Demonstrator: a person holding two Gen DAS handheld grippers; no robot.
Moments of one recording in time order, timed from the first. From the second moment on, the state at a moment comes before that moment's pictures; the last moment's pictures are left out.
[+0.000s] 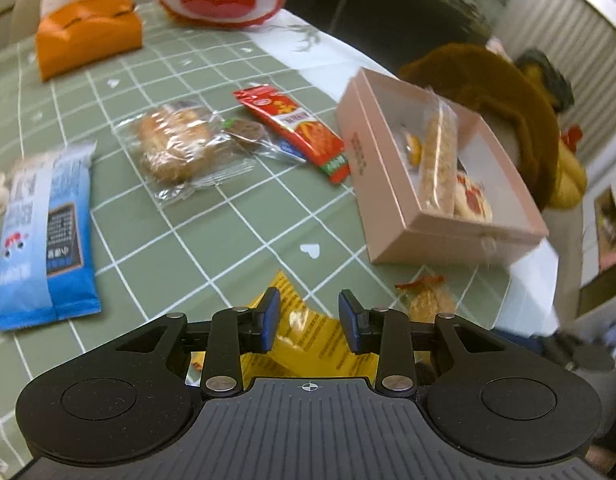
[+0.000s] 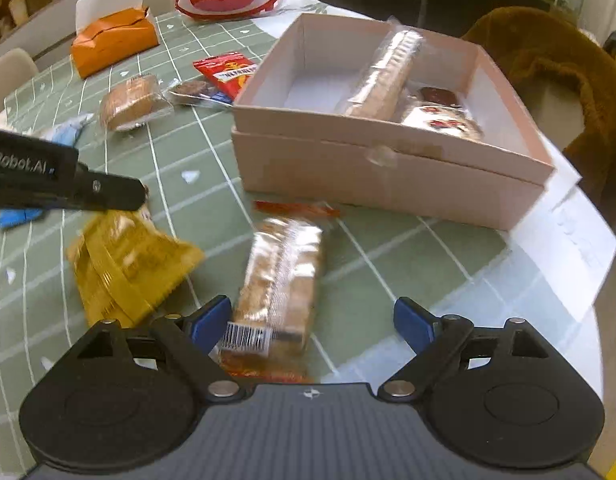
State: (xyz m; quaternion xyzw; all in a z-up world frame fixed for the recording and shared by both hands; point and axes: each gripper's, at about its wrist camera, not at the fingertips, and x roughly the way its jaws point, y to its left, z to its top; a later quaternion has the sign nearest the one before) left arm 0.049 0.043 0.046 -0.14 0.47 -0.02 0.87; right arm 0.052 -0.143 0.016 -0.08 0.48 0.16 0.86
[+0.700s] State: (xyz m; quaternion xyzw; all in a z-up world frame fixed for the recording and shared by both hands) left arm 0.038 0.074 0.054 -0.26 0.47 -0.01 0.84; right arm 0.045 -0.171 0.007 -0.04 0.44 0.11 0.89
